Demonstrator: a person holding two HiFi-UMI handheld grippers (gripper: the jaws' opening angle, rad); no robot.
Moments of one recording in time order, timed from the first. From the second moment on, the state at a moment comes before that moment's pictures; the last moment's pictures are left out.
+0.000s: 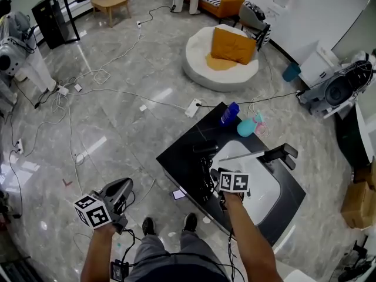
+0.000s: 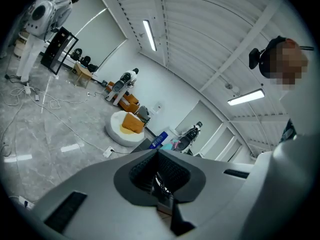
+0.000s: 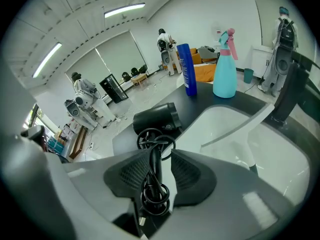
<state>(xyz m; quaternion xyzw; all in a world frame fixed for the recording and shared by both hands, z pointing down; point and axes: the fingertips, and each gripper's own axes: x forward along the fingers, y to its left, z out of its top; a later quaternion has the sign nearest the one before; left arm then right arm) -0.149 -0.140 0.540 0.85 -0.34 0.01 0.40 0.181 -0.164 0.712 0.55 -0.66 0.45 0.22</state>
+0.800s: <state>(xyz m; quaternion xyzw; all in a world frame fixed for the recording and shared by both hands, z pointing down) -0.153 -0.119 0.438 0.89 -0.33 0.00 0.31 0.205 -0.153 0.477 0.60 -0.75 0.27 0.09</state>
